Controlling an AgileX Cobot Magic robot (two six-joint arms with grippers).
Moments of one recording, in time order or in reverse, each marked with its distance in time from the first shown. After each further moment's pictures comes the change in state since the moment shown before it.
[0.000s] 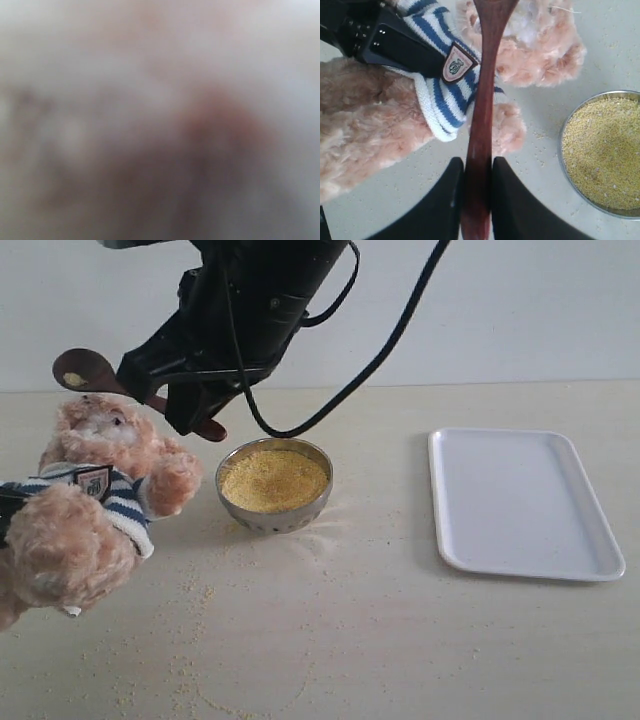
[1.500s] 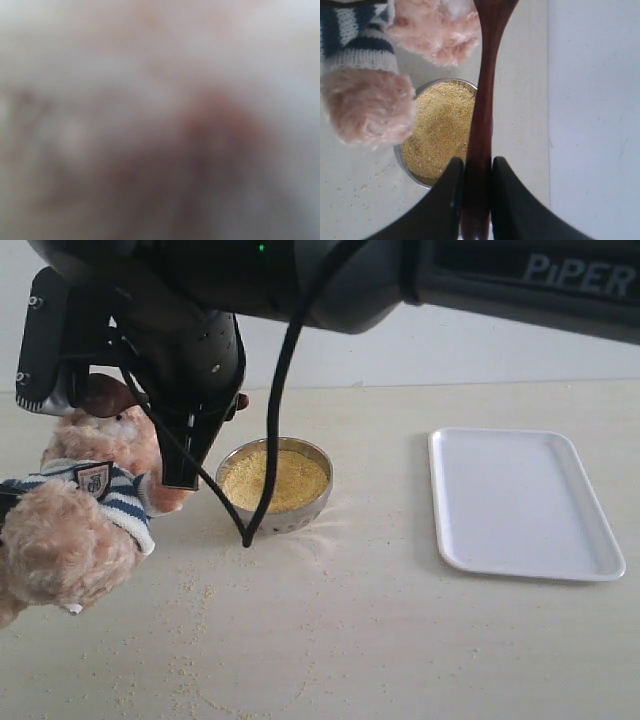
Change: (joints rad) left arm 0.000 0.000 0.000 0.000 0.023 0.000; right arm 0.295 0.072 -0.002 -0.975 -0.050 0.086
